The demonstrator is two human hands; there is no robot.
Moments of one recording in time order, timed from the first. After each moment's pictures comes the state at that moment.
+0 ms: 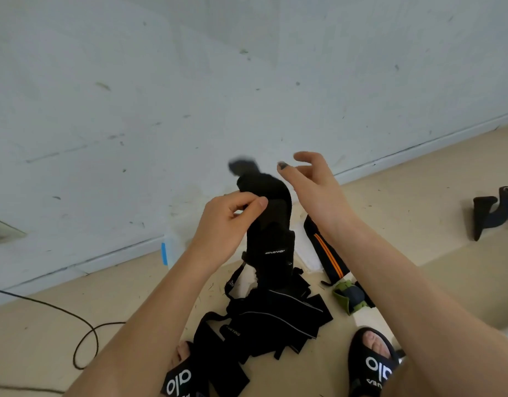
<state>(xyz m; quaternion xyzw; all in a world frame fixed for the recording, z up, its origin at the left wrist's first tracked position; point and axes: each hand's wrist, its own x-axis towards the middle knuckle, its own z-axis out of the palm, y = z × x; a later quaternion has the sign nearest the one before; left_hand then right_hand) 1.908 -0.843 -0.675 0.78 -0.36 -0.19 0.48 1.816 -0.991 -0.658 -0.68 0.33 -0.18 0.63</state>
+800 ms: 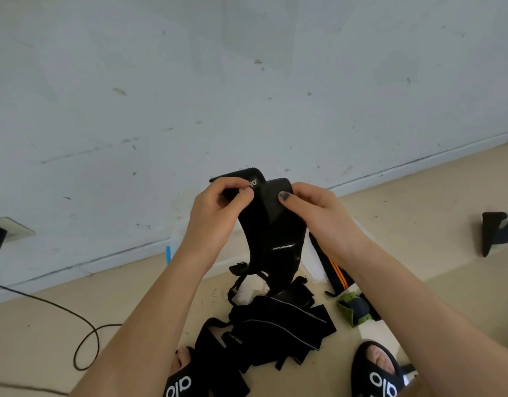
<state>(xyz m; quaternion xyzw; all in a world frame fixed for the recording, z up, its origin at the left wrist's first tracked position) 1.930 -0.838 -0.666 0.75 -0.20 -0.20 0.60 1.812 -0.988 -0.676 -0.67 0.22 -0.13 0.70</state>
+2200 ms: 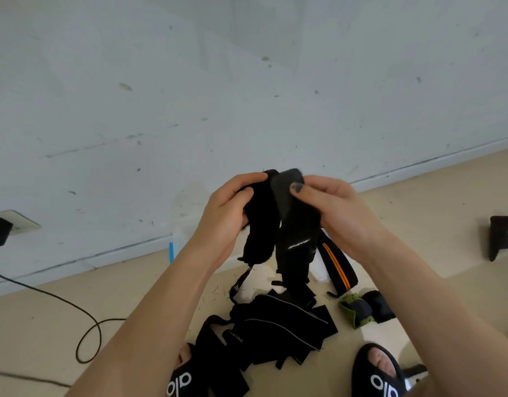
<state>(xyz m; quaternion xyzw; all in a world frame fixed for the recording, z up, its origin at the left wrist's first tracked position) 1.927 -0.848 -0.668 0.66 -0.18 -0.30 0.66 1.807 -1.004 -0.666 -0.61 0.18 -0.11 0.77</state>
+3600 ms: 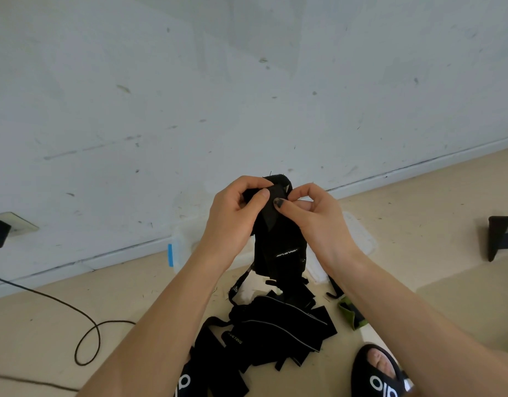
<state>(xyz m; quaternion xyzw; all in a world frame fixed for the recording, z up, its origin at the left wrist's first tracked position) 1.914 -0.856 -0.664 0.74 -0.22 -0.20 0.61 1.816 -0.973 -0.679 -0.59 0.28 -0.18 0.73</state>
